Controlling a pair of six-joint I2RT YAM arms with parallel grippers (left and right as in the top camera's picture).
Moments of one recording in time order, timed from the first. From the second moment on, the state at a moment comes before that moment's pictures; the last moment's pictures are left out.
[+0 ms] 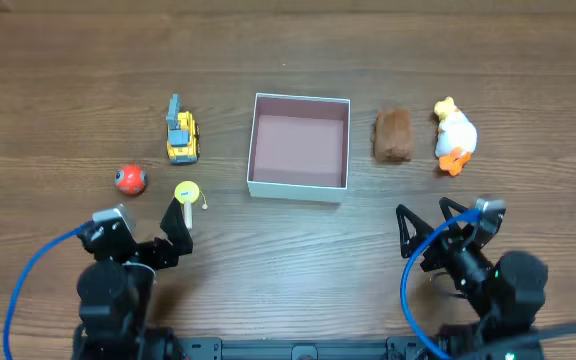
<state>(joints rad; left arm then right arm) -0.01 0.20 0.38 -0.52 -0.04 -0.34 -0.04 0.28 0.35 -0.39 -0.46 0.31</state>
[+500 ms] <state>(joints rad) 0.00 1.21 1.02 -0.59 -0.04 -0.31 -0.04 1.47 1.55 -1.04 -0.40 0.14</state>
